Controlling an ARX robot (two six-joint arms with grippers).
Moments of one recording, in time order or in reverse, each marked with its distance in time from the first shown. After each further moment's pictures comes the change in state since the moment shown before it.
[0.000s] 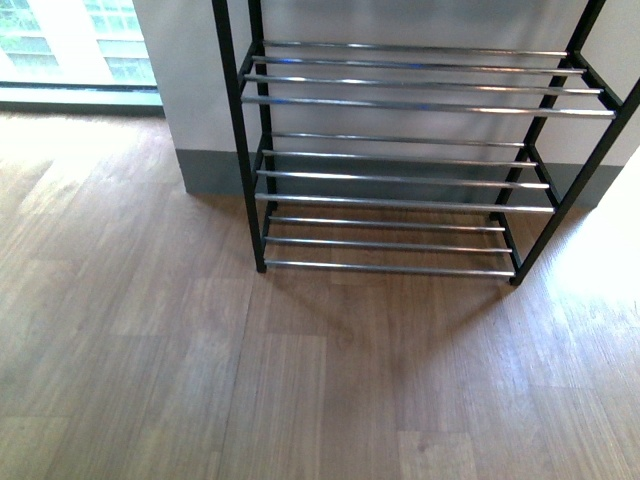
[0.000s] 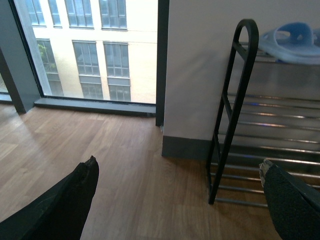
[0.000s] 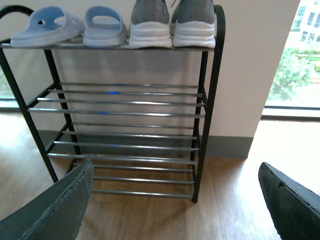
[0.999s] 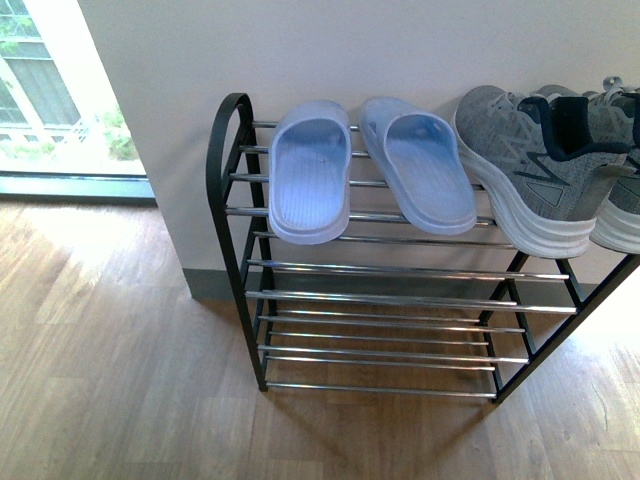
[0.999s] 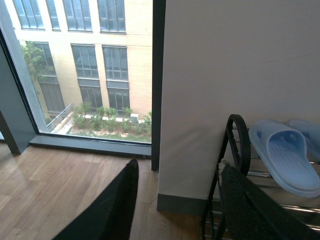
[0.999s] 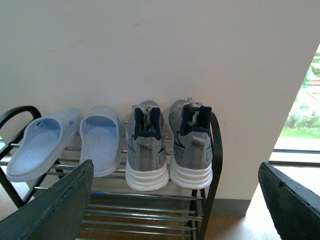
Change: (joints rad) left arm 0.000 0.000 0.000 0.000 0.000 -0.002; right arm 0.000 0.000 0.000 0.001 0.000 -0.002
